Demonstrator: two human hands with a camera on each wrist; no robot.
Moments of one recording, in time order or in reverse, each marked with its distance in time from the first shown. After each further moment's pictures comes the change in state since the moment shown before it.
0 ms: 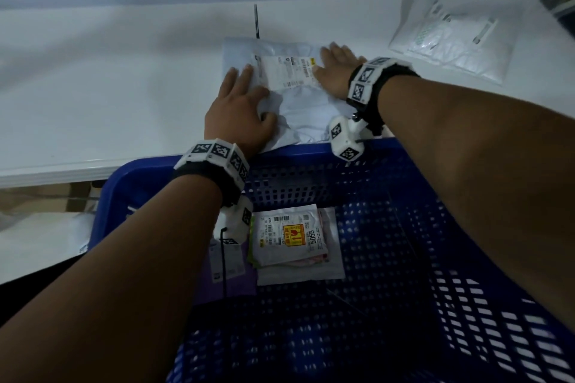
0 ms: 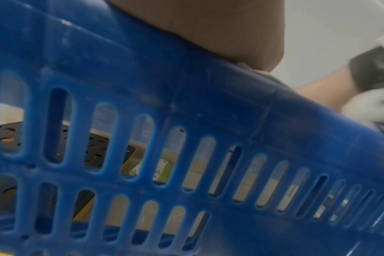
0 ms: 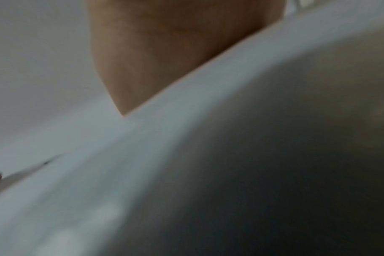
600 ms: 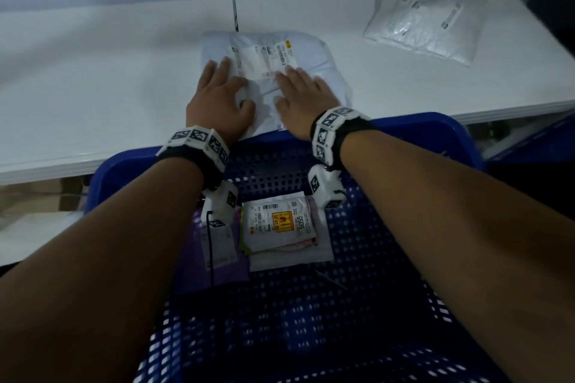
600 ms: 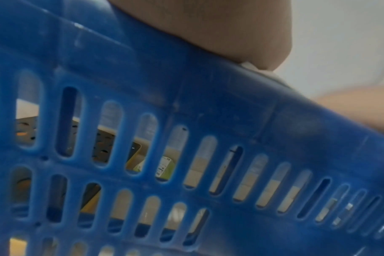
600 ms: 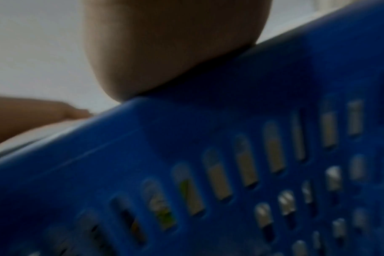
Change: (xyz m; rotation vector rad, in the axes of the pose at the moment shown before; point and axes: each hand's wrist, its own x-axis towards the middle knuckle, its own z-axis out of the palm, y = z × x) left_hand -0.002 -0.001 -0.003 -0.037 -0.015 -0.010; right_hand -0.079 -0.030 0.055 -0.017 0.148 -0.161
